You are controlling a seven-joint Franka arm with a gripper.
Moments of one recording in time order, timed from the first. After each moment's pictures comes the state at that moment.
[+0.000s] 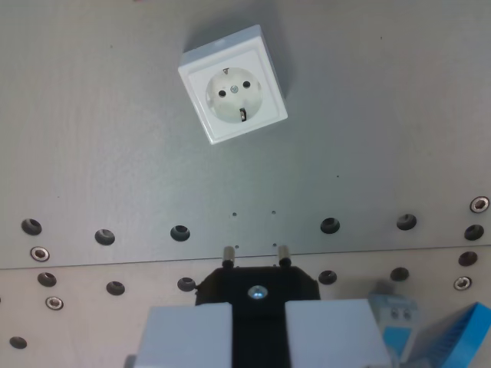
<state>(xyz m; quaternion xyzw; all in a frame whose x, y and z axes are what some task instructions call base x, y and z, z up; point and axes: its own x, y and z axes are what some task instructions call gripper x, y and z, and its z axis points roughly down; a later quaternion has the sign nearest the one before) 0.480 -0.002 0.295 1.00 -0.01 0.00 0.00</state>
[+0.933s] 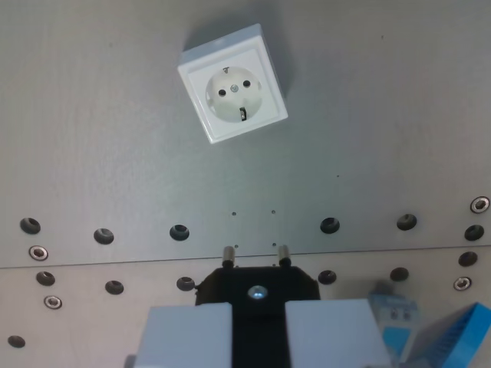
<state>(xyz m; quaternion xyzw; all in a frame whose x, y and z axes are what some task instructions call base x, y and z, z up) 0.479 -0.002 0.292 1.00 -0.01 -0.01 0.00</state>
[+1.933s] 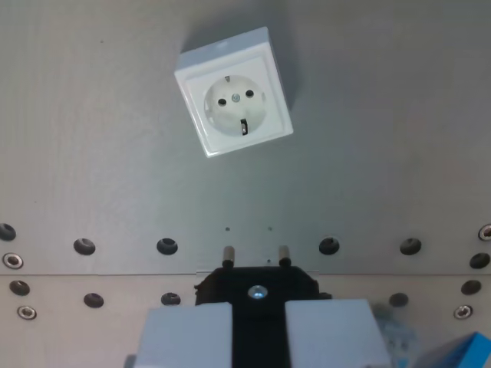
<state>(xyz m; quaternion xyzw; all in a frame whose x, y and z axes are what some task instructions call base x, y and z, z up) 0.482 -0.001 0.255 1.00 0.02 -0.02 0.00</state>
